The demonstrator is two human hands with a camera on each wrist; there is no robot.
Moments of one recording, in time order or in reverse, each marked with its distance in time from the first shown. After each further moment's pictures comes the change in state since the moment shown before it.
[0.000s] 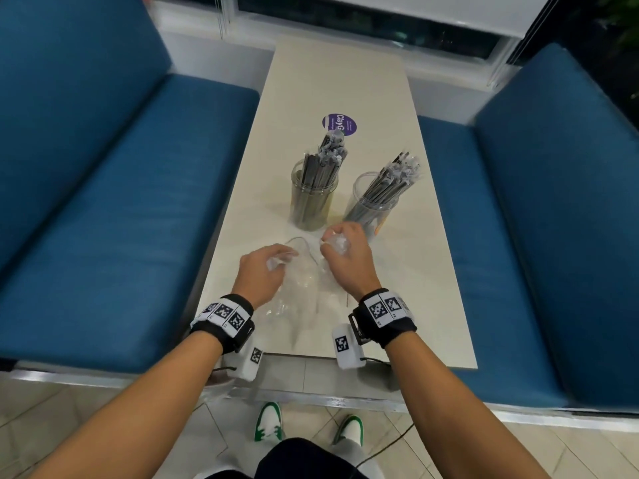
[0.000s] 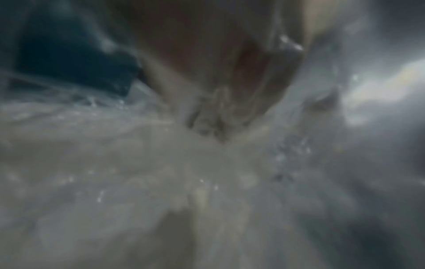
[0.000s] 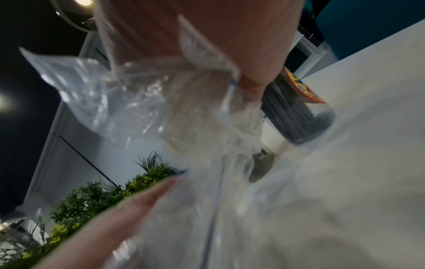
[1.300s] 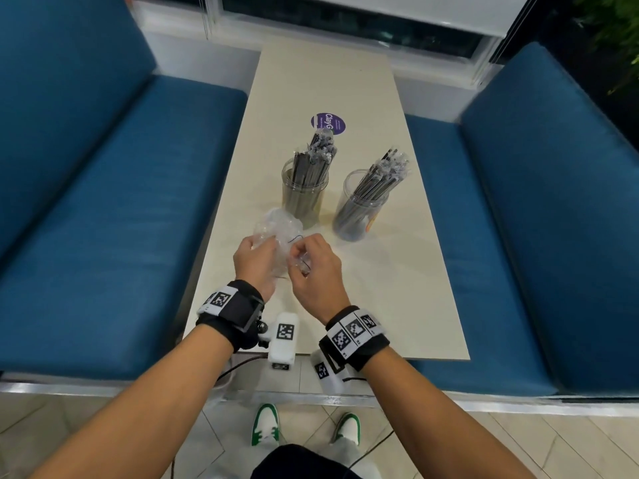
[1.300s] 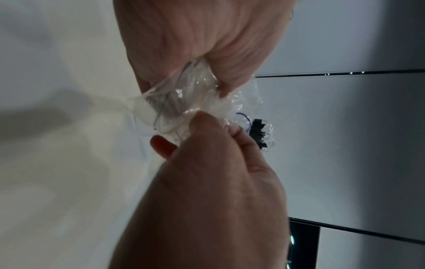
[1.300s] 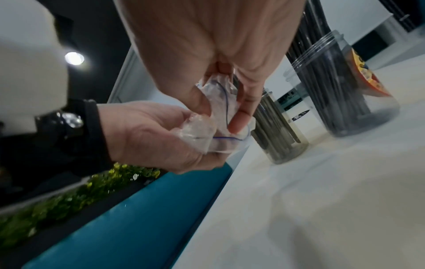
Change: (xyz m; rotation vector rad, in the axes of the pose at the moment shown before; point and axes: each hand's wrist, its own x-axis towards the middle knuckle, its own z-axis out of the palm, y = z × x) left_hand 0.005 0.054 0.005 -0.899 0.254 -0.655; right_hand -0.039 -0.007 0.039 -0.105 0.069 -0.303
